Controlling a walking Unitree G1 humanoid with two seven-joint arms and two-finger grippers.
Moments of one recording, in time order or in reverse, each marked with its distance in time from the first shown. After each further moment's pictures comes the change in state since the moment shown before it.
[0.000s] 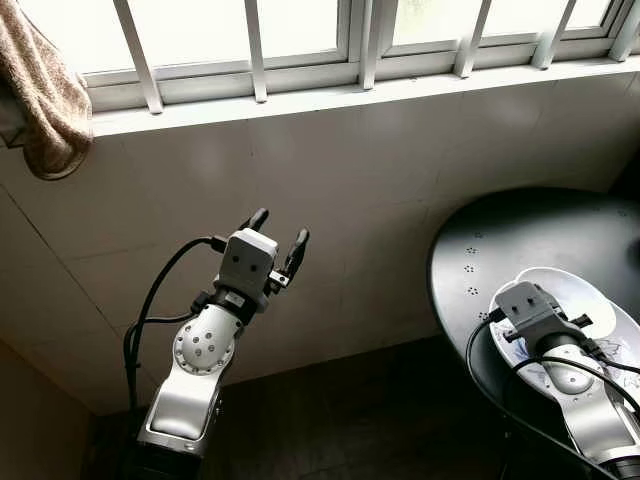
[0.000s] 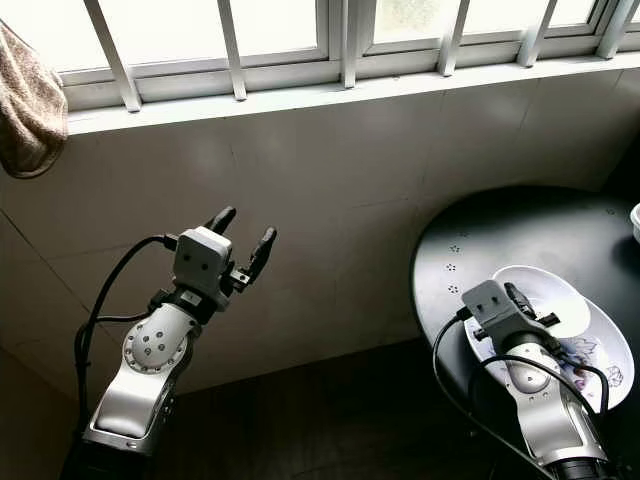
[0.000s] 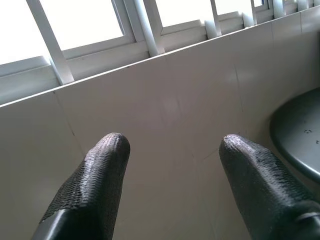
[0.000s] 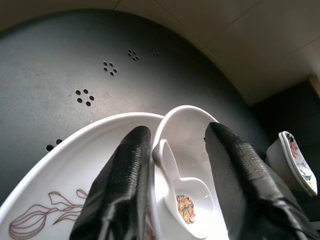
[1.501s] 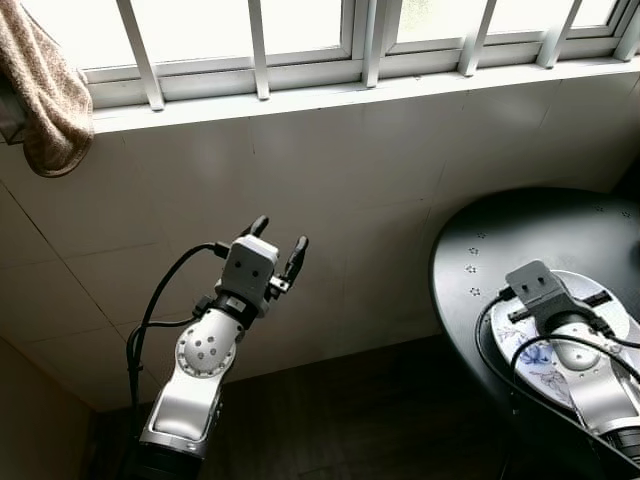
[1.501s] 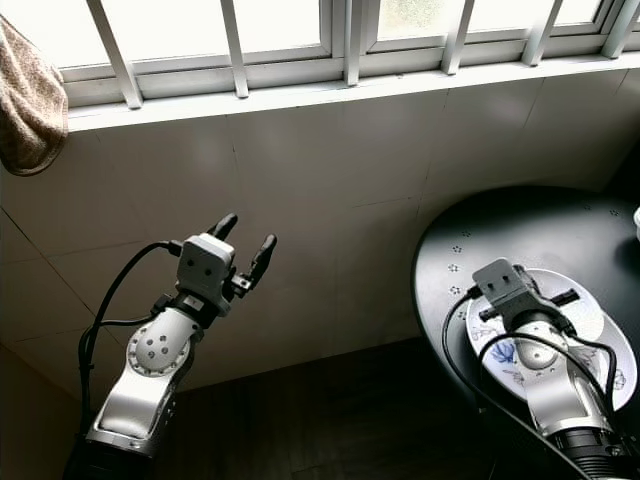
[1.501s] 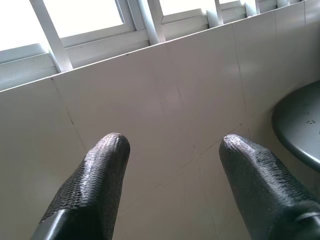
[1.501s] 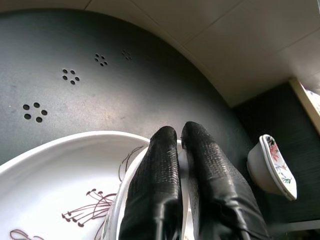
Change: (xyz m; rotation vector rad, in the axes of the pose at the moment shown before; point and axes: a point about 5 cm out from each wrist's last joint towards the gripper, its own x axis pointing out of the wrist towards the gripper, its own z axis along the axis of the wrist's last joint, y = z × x) left arm -0.001 -0.002 -0.008 0.010 0.015 -0.004; right arm 0.018 -0.020 -0.001 -0.009 0.014 -0.067
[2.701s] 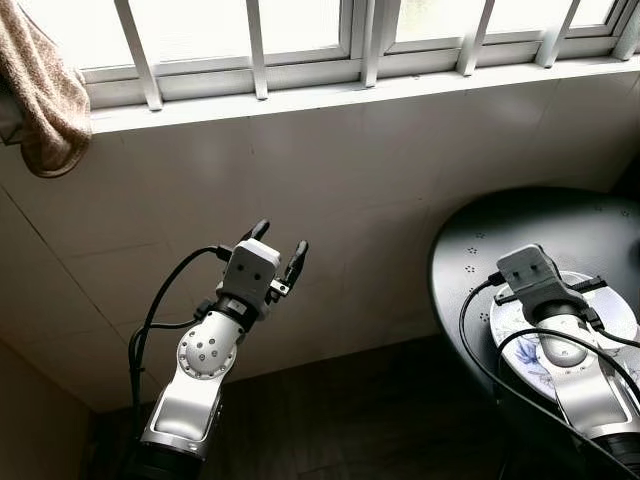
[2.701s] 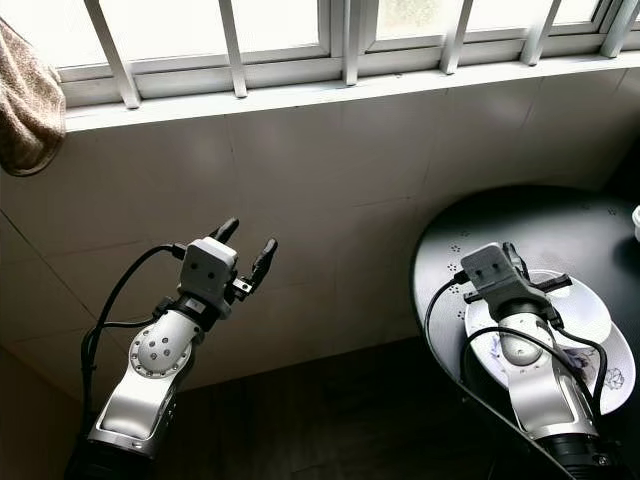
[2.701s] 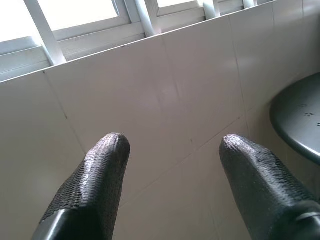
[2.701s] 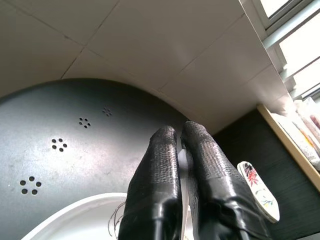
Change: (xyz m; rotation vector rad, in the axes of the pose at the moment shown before) left arm 0.000 -0.001 -0.006 0.010 0.017 -0.006; right arm -0.010 -0.001 0.037 0.082 -0.150 -0.115
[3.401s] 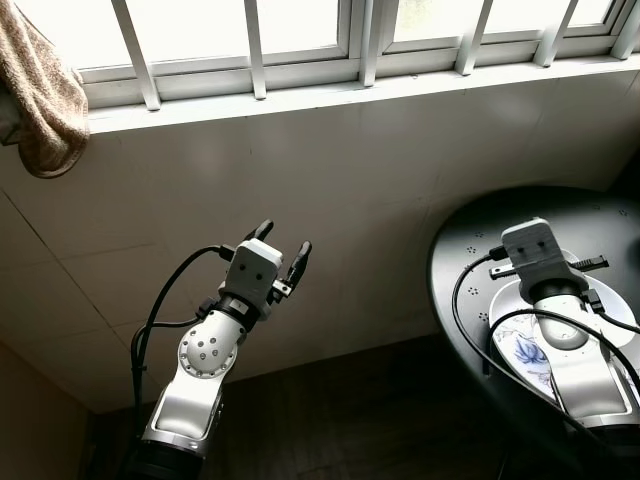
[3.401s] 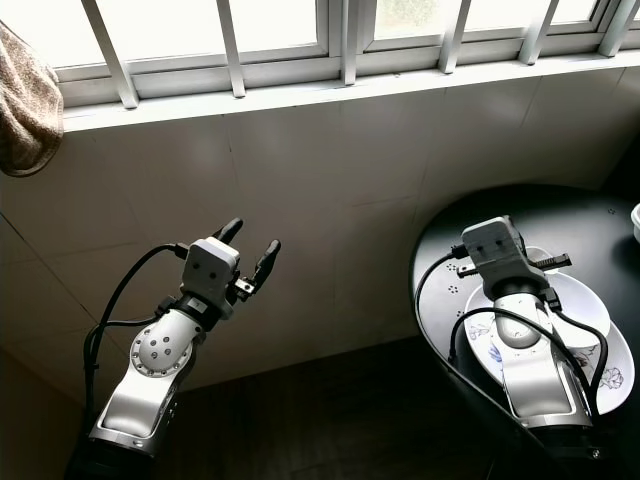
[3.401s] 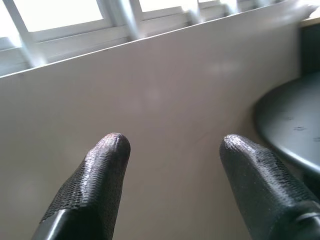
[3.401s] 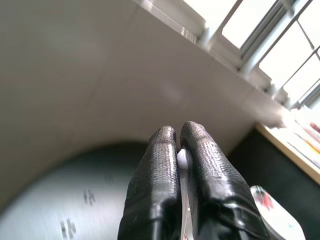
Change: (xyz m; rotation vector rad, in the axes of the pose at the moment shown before) left arm 0.002 -0.006 0.002 -0.047 -0.021 -0.079; right arm 0.007 -0.019 0.057 0.219 -0.167 -0.066
